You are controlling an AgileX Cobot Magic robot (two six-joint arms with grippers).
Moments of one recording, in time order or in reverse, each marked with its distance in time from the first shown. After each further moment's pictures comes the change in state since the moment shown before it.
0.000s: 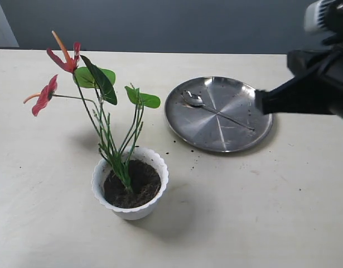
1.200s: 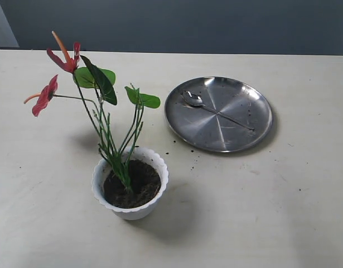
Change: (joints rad) left arm 0.000 0.000 0.000 0.000 0.000 0.000; right arm -0.887 -0.751 0.423 -1.704 0.975 1.818
